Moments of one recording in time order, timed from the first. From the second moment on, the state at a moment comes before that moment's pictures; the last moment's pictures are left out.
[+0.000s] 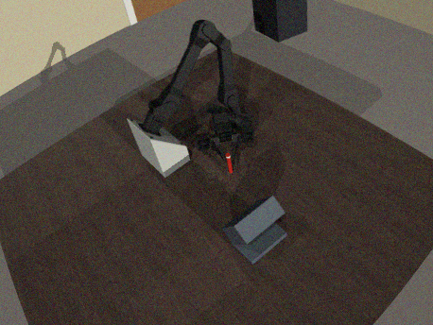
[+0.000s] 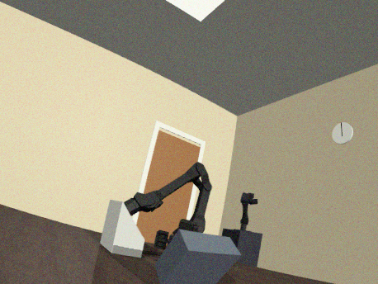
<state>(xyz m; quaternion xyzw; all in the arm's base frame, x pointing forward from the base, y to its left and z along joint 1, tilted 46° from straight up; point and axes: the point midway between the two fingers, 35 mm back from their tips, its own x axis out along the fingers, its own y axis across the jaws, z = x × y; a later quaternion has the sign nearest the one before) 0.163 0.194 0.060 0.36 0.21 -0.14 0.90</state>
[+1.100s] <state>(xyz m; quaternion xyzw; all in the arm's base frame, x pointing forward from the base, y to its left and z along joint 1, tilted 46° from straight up) 0.188 0.148 0.125 0.37 0.22 -0.15 0.89</state>
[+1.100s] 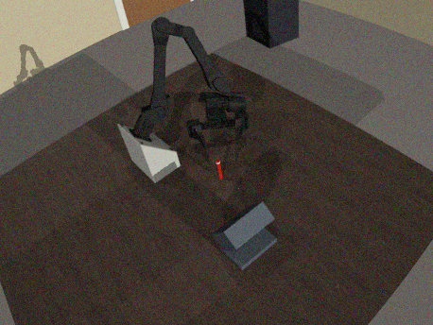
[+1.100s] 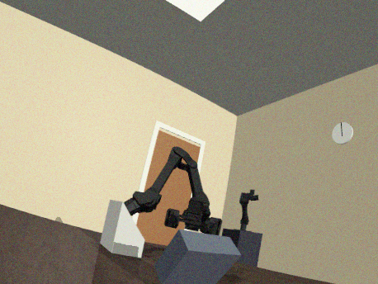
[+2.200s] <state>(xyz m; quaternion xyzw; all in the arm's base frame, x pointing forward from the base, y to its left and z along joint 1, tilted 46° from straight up) 0.186 0.095 0.110 0.22 0.48 -0.14 0.84</state>
